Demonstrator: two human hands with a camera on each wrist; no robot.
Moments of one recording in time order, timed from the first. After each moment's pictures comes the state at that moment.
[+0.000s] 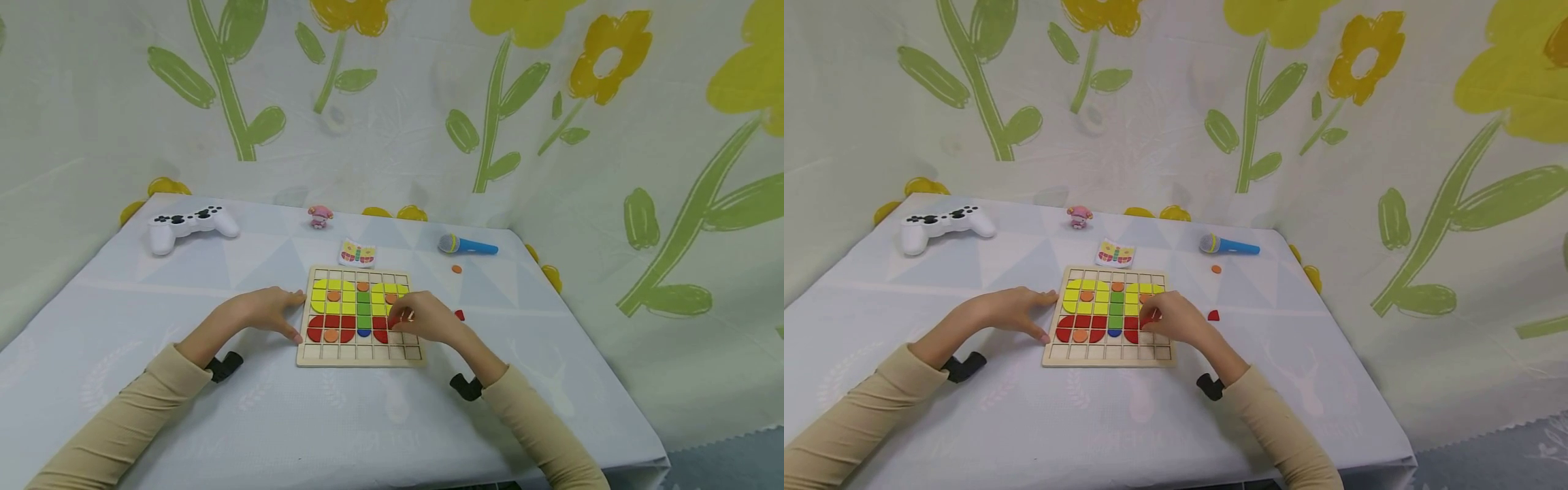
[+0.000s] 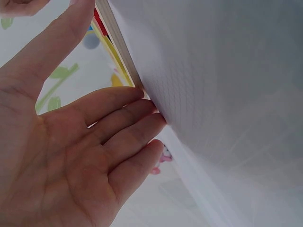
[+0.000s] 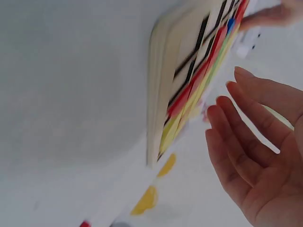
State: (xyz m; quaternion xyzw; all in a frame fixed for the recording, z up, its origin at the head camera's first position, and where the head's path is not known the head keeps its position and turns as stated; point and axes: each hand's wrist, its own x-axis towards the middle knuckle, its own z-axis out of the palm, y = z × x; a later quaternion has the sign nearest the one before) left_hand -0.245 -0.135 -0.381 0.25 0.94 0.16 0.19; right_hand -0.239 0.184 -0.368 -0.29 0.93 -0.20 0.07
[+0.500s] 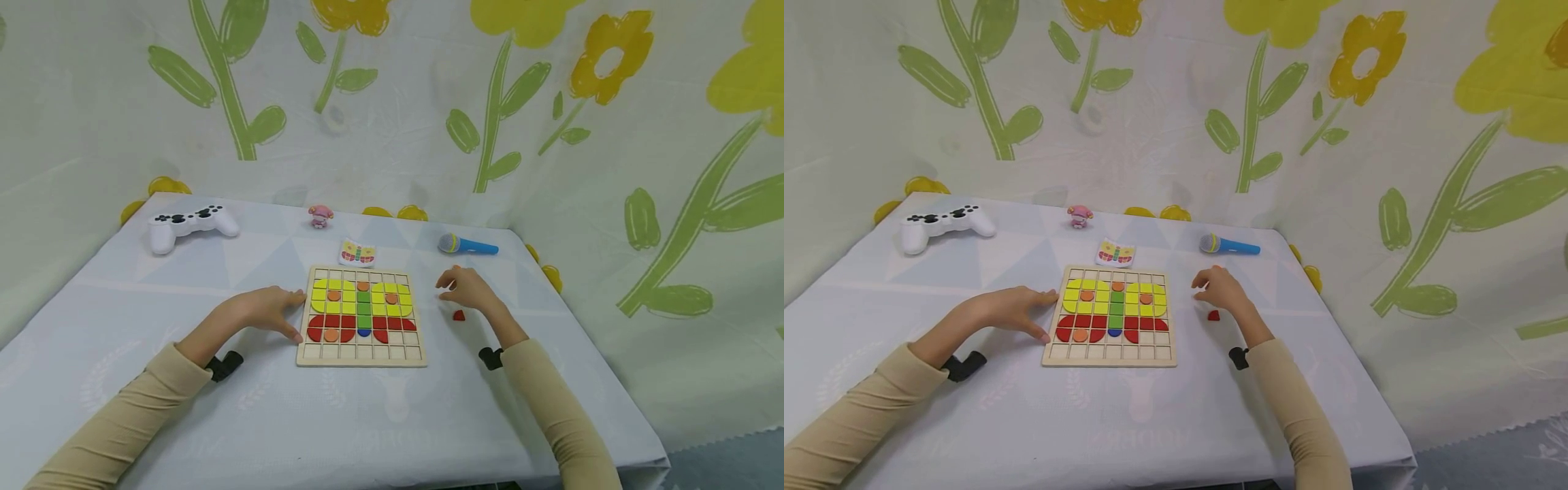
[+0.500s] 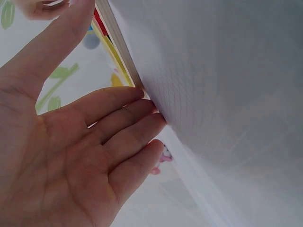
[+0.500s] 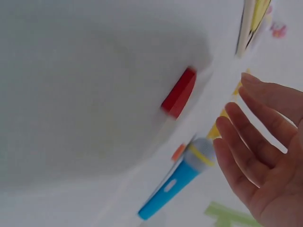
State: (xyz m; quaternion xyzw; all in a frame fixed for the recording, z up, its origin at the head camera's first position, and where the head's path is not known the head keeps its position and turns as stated) left_hand -0.246 -0.134 -0.382 0.24 0.94 0.16 0.19; right_hand -0.301 0.265 -0.364 -0.20 0.96 -0.17 0.04
